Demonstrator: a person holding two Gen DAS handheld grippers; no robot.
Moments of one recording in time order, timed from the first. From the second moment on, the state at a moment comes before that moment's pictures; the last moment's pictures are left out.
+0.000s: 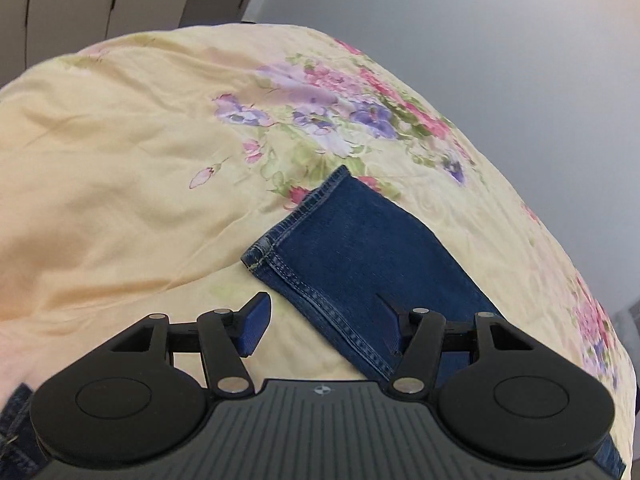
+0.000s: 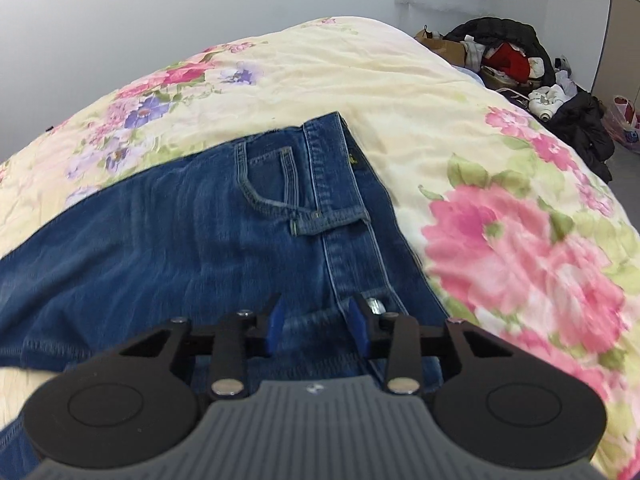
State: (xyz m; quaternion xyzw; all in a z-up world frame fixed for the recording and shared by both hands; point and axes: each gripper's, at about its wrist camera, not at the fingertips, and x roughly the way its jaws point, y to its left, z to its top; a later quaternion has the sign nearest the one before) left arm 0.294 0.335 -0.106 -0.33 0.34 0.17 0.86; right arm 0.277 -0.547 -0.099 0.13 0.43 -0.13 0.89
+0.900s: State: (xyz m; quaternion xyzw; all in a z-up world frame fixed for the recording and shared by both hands) left arm 0.348 0.313 -0.091 -0.23 0.29 0.28 0.89; right arm 0.316 -0.600 -0.107 0.15 0.38 -0.12 0.90
